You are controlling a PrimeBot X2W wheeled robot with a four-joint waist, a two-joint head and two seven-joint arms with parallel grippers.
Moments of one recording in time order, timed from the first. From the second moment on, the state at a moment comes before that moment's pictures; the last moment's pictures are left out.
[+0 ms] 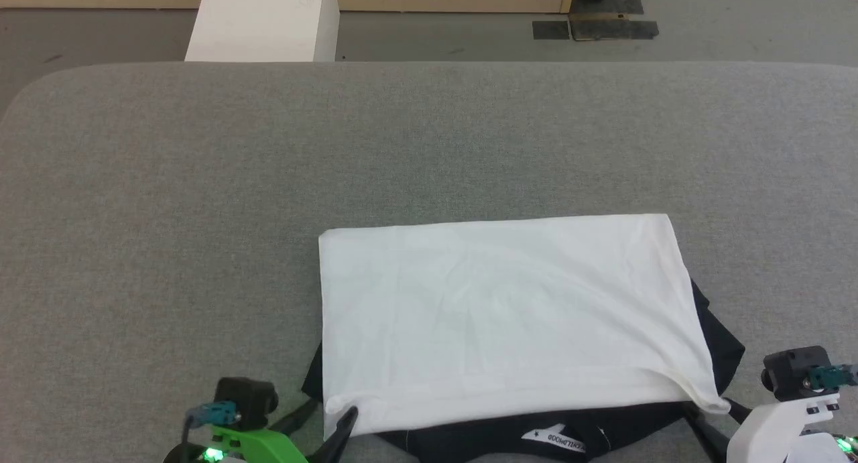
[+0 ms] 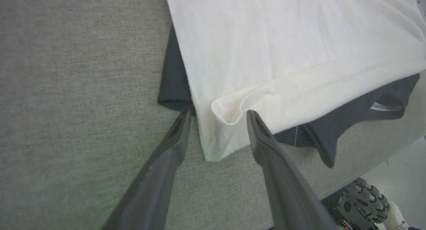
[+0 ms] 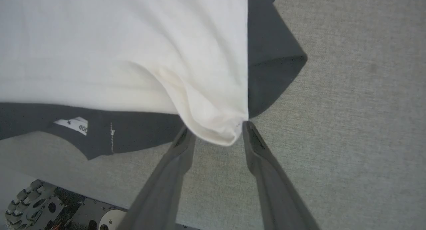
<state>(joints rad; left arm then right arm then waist) 0.07 0.46 -0.48 -0.07 -0.68 0.00 0.24 0.20 -0.24 -0.04 -0.22 0.35 0.13 0.72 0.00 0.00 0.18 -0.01</state>
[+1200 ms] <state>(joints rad) -0.11 0.18 -0.12 0.01 -0.25 0.10 -0.26 -0.12 -0.05 -0.26 0.17 0.40 0.13 0.65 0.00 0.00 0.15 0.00</state>
